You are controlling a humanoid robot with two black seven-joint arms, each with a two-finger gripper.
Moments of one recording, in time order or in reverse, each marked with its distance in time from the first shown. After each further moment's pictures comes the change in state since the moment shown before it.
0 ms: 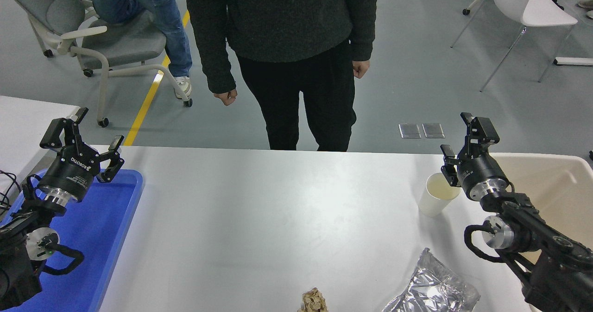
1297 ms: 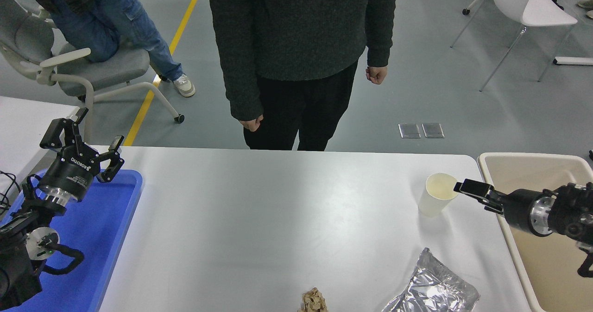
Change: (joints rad) left arm 0.000 0.000 0.000 0.000 0.000 -0.002 0.000; right arm 0.436 -0.430 -0.835 0.217 -0.385 0.182 -0.347
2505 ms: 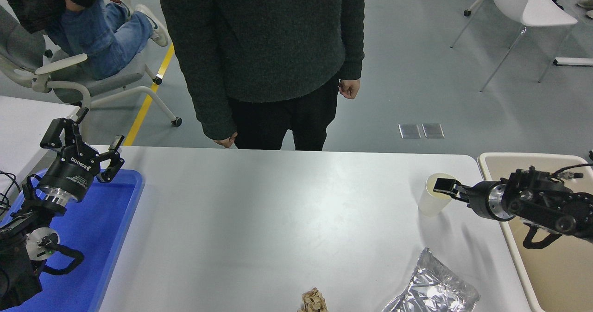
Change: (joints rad) left arm 0.000 0.000 0.000 0.000 0.000 0.000 0.000; right arm 0.031 0.318 -0.071 -0.344 0.056 0.080 -0.083
